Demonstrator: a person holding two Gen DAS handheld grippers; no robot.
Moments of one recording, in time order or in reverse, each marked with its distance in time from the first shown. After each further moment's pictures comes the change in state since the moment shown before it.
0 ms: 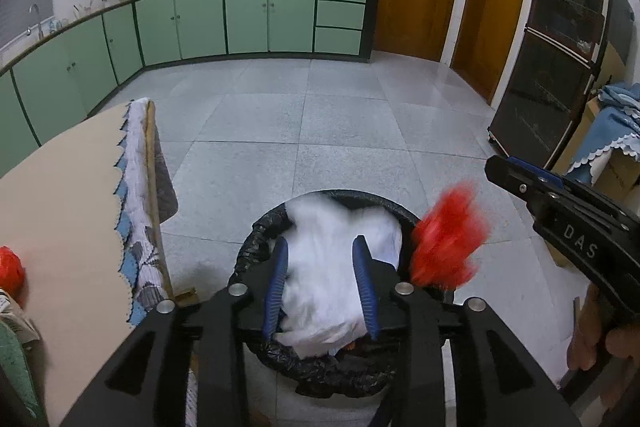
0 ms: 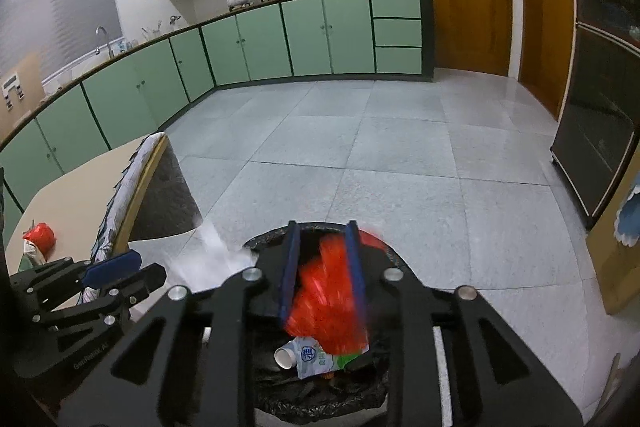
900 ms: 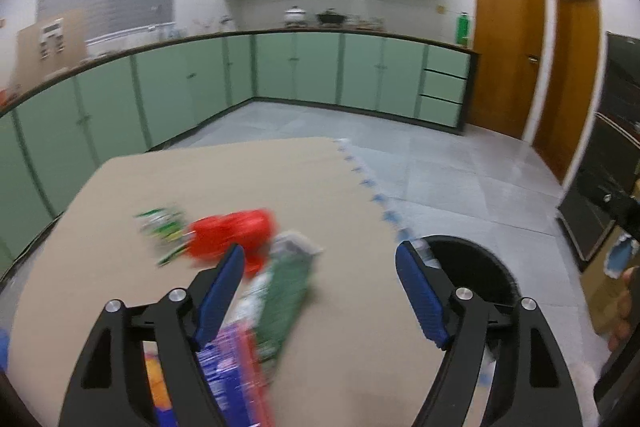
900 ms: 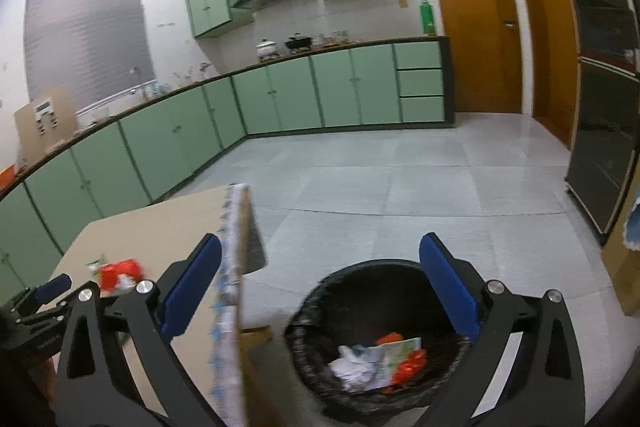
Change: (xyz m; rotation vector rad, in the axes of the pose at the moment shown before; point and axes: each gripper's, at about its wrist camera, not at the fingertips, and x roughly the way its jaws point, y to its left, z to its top) left arm -0.184 0.143 -0.071 -0.219 -0.217 0.316; right arm -0.109 0.117 0.003 -0.013 -0.187 0.107
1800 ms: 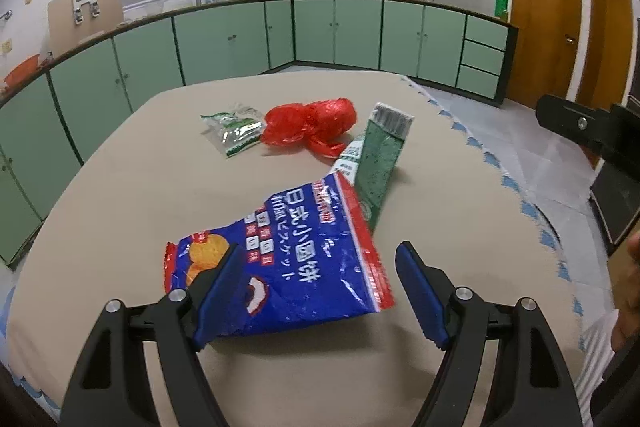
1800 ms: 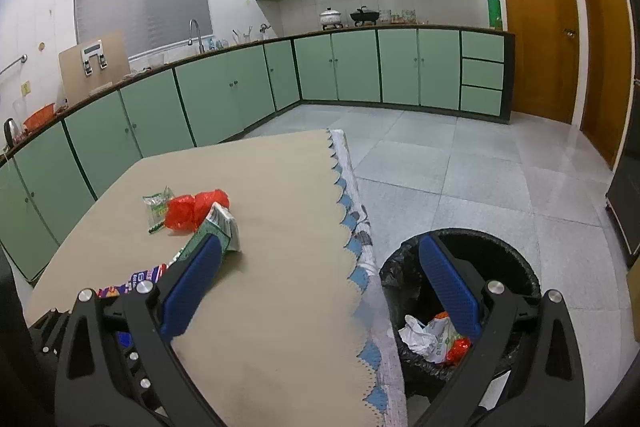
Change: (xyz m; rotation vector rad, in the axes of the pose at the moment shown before) left arm -0.005 0.041 -0.086 -0.032 0.116 0.117; right arm 0.011 0.115 -0.054 -0.126 0.108 0.125
